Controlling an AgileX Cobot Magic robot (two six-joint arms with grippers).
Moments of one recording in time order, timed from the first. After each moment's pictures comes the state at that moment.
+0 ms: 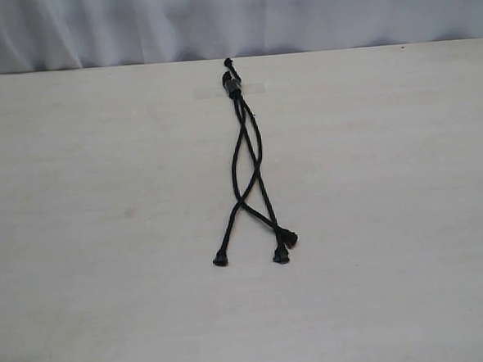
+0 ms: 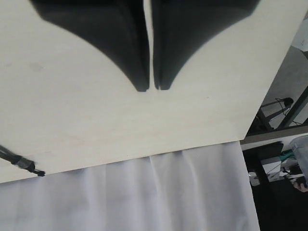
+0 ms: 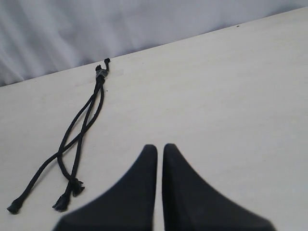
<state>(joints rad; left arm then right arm) 0.16 0.00 0.00 -0.06 0.28 0.17 -0.06 0.00 0.00 0.44 0.41 -0.14</state>
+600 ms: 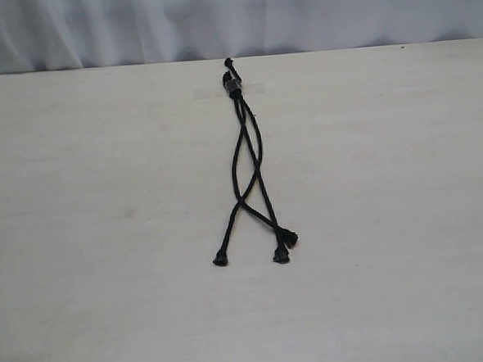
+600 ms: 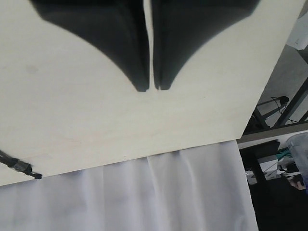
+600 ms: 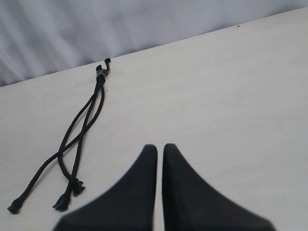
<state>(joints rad) 0.16 0.00 0.00 -0.04 0.28 0.17 -0.06 0.00 0.00 0.44 0.41 -0.14</state>
